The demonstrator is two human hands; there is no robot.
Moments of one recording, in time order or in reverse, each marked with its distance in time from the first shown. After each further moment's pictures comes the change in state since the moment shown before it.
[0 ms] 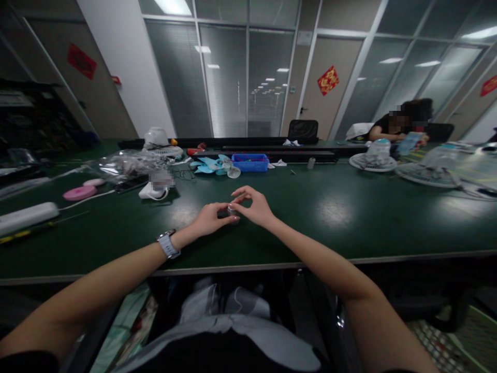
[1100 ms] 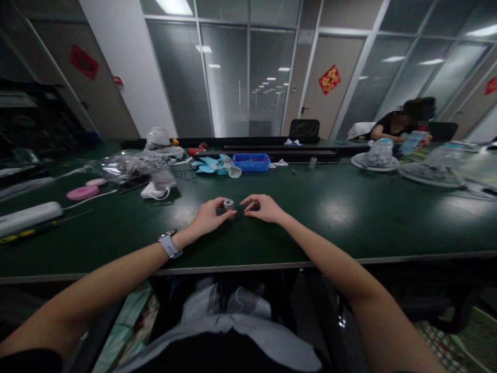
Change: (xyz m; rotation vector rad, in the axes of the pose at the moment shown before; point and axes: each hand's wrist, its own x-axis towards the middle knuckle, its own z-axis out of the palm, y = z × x) left_hand 0.000 -0.010 0.003 0.110 0.179 -0.103; right_hand -0.003 0.034 -0.030 -0.082 -0.319 0.203
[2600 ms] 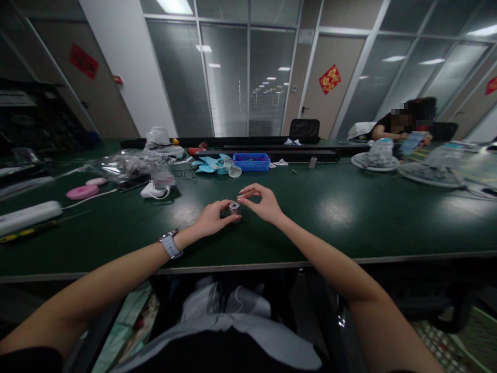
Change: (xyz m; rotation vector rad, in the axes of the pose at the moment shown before) left_hand -0.004 0.013 0.000 -0.030 -0.096 0.111; right_hand 0.000 -0.027 0.010 0.118 0.338 -0.153
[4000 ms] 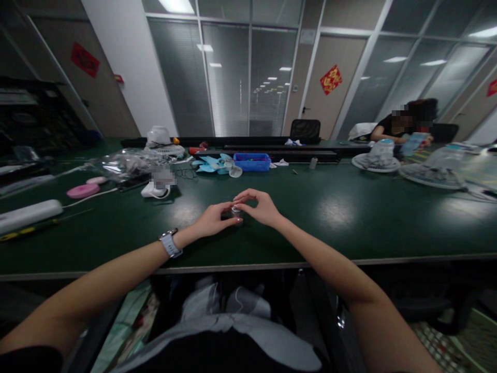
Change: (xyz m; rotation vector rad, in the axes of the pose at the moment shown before) left_hand 0.000 -0.005 0.002 -0.141 -0.086 0.066; right_hand -0.002 -0.007 0.005 -0.001 -0.098 -0.049
